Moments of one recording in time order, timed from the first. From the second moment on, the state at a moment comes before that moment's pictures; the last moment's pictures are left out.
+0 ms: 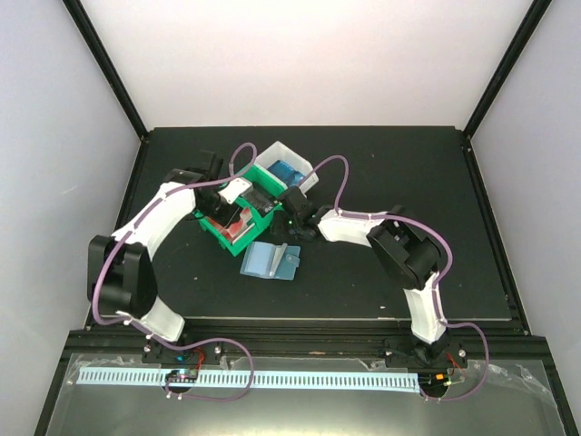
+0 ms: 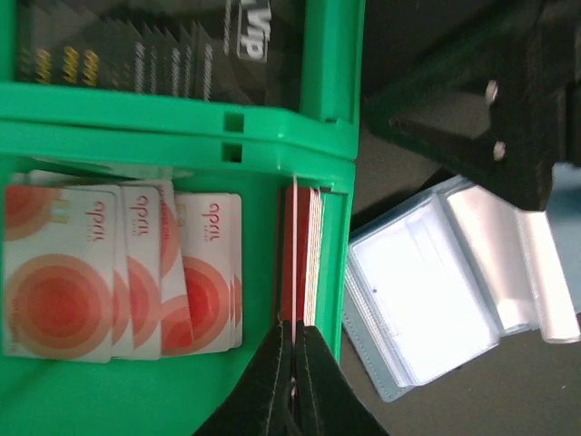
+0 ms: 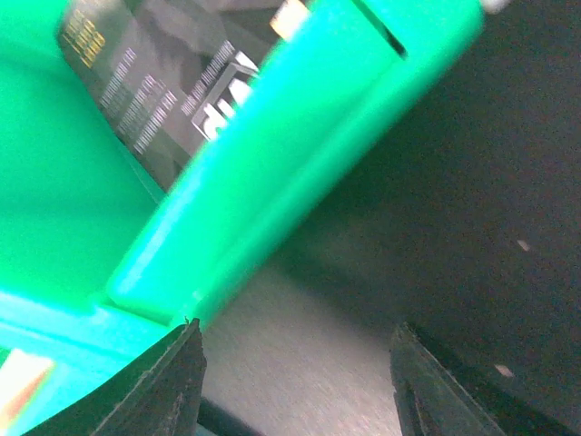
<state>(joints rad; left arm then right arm) -0.23 1.60 1.23 -0.90 0.27 0.36 0.81 2.05 1.31 -0.12 -0.02 0.87</state>
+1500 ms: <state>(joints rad) -0.26 0.75 0.79 -0.13 1.05 -1.54 0.79 1.28 0.93 0.34 -0.83 1.37</state>
